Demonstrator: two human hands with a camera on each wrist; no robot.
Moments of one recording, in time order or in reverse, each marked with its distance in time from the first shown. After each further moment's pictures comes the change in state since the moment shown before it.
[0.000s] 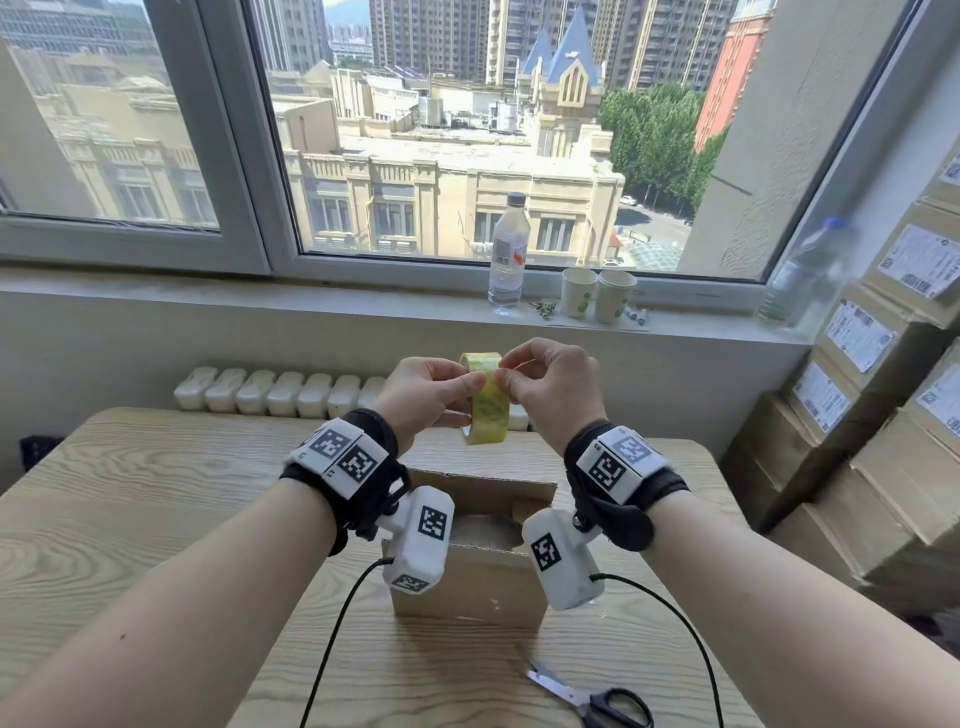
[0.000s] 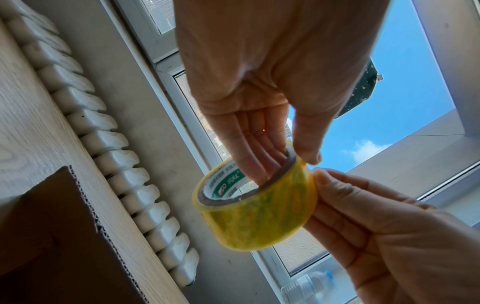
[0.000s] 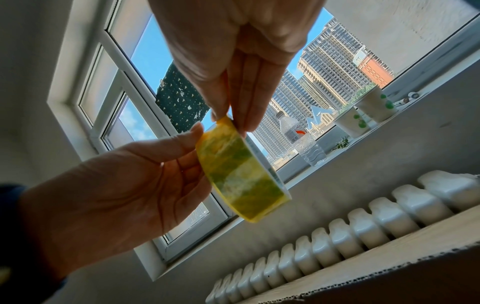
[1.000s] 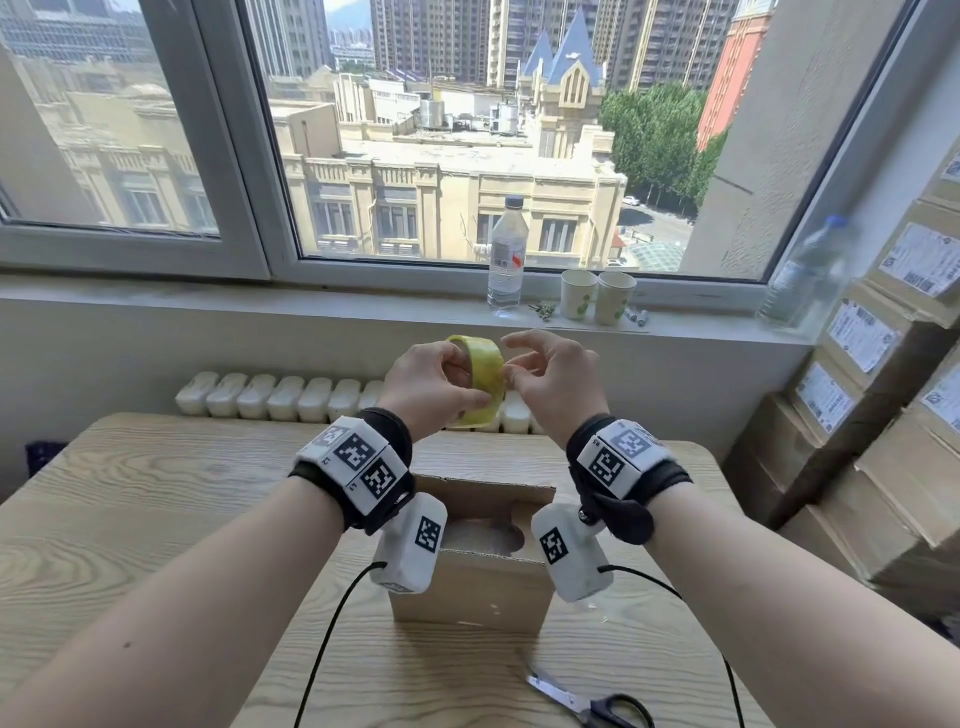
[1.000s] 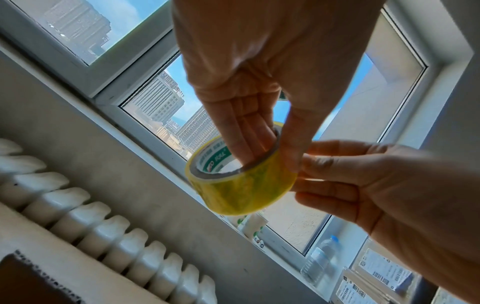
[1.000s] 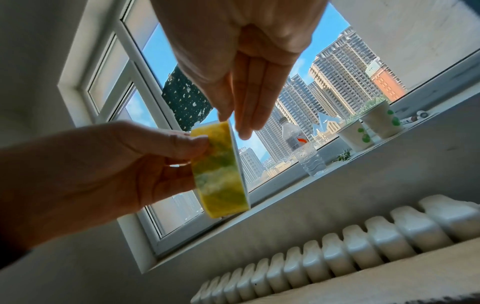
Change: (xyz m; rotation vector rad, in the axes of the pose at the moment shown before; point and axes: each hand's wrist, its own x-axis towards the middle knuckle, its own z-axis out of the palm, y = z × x) left_hand -0.004 0.018 0.010 0.506 0.177 0.175; right_hand 0.005 -0.001 -0.007 -0.038 -0.020 -0.017
